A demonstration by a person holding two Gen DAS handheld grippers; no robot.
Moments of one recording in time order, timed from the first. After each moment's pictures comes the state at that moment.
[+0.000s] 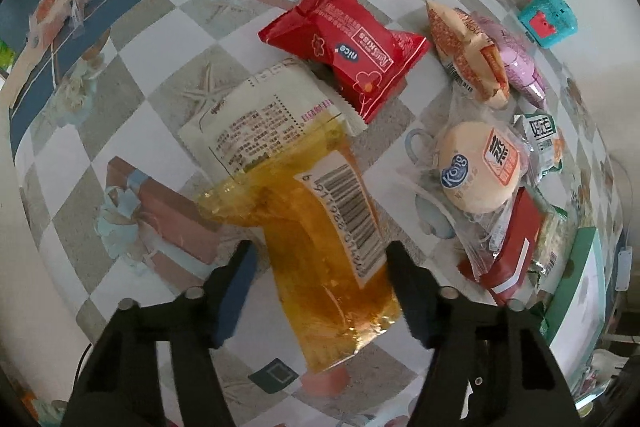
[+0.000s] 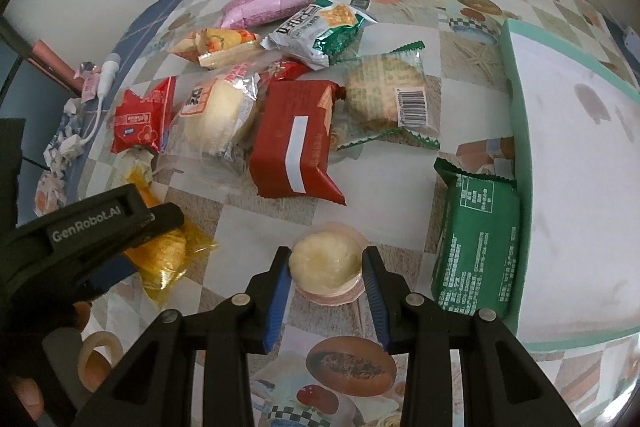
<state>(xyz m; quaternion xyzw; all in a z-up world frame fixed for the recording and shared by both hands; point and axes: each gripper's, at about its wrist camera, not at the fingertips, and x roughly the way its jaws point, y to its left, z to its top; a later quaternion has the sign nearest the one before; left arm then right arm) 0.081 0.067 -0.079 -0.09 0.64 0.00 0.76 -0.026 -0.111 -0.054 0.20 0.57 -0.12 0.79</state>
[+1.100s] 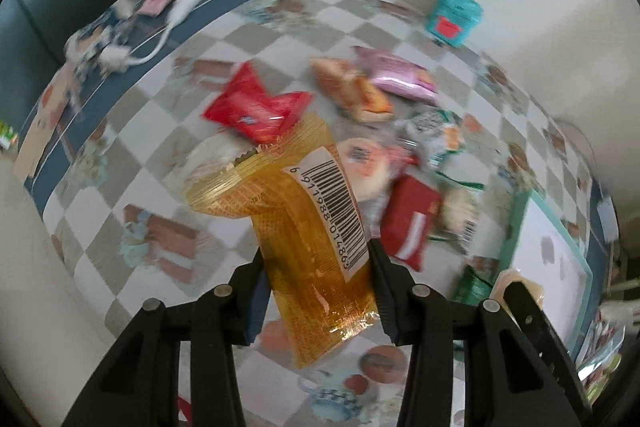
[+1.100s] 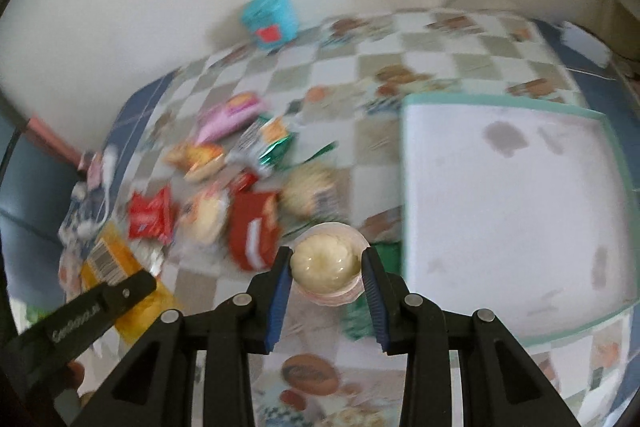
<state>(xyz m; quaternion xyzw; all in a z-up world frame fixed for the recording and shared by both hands) 0.028 0.017 0.024 -0.02 0.58 -0.07 0.81 -0.062 -0.170 0.020 0.26 0.47 -0.21 0.82</state>
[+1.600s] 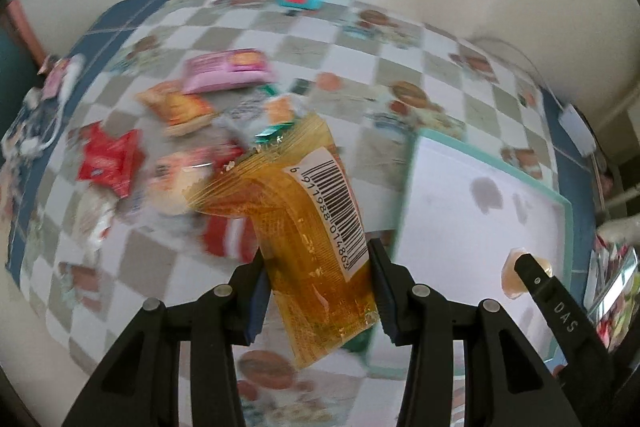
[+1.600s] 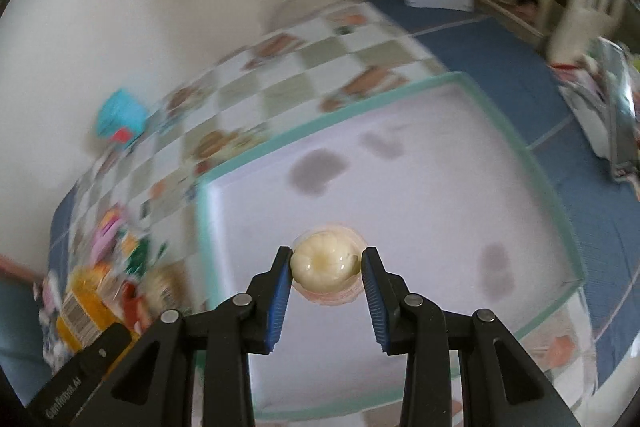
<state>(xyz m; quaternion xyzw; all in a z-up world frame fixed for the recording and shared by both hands) 0.001 -0.132 0.021 0.08 0.57 -0.19 0.79 -0.135 -0.299 0.006 0.35 0.41 -0.38 0.75</state>
